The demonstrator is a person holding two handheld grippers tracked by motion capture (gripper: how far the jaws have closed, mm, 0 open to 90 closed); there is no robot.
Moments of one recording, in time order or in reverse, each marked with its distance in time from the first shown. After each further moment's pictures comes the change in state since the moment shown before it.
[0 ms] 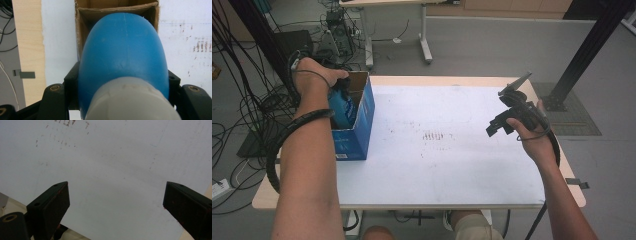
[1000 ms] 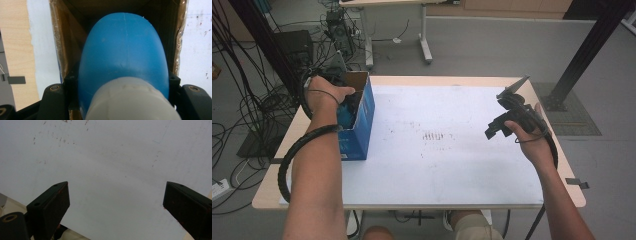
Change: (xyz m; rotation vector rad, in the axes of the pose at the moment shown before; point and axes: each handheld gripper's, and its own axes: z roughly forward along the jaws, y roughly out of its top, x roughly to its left) left arm -0.007 -0.004 0.048 0.016 0.014 0.022; right arm 0.001 0.001 0.008 0.019 0.002 0.009
